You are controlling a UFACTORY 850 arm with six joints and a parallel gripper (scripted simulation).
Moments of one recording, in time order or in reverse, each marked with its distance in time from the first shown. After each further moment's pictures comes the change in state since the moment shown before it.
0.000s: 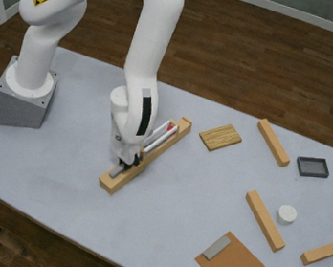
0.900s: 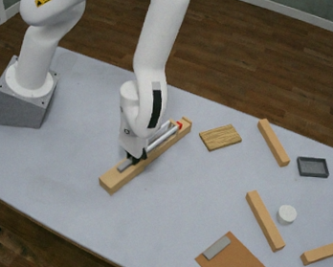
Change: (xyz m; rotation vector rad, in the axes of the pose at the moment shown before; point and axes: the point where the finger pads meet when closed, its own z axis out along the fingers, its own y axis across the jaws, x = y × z) arm 0.037 0.000 0.000 0.000 0.000 0.000
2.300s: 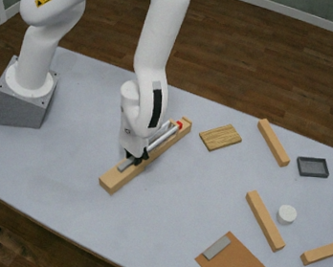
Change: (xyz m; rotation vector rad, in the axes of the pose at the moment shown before) arm 0.002 0.000 0.000 0.000 0.000 0.000
